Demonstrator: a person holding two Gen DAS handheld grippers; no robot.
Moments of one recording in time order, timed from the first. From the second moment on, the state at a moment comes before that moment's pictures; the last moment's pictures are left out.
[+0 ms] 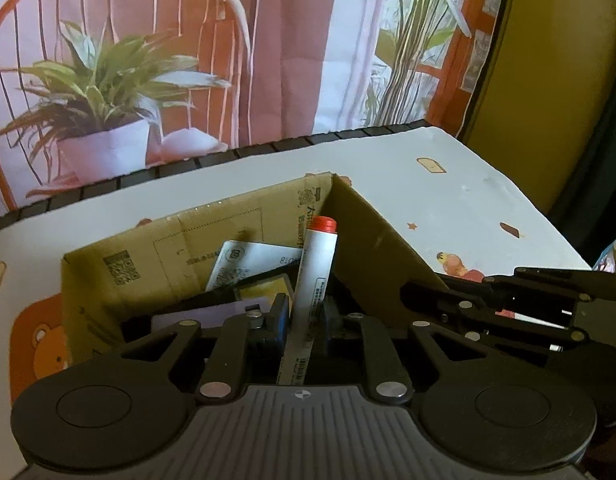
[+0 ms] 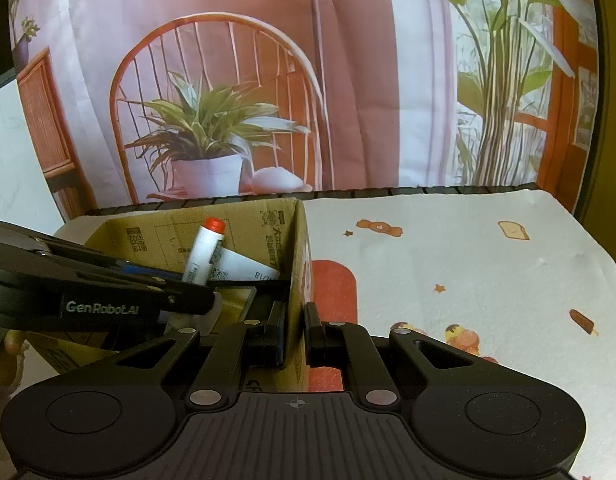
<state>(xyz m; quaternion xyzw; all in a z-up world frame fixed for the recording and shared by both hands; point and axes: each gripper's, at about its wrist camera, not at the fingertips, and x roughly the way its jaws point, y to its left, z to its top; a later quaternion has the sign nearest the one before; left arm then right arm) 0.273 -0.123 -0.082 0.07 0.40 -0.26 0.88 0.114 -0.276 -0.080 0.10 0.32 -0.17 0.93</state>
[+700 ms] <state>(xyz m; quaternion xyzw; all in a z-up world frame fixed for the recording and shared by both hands) 0.264 -0.104 -0.069 0.04 0.39 -0.24 0.89 0.114 -0.277 -0.080 0.10 0.32 -0.17 0.93</state>
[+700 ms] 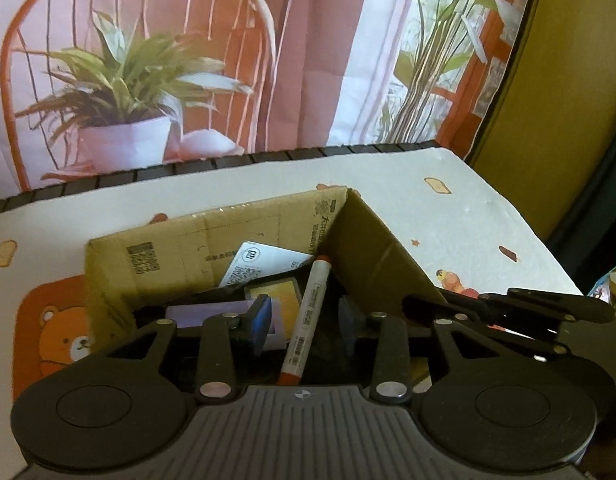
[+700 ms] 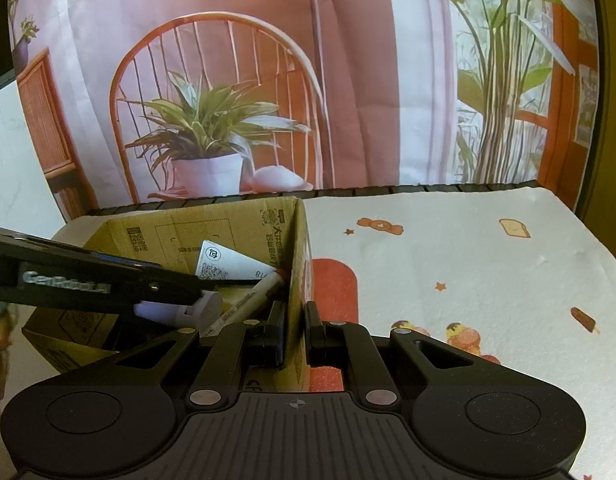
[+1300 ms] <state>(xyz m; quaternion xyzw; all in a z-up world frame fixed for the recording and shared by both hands) 0.201 -0.037 -0.042 0.00 0.37 -0.14 0.92 0.113 -0.277 -0.081 0.10 0.32 -0.17 0.93</state>
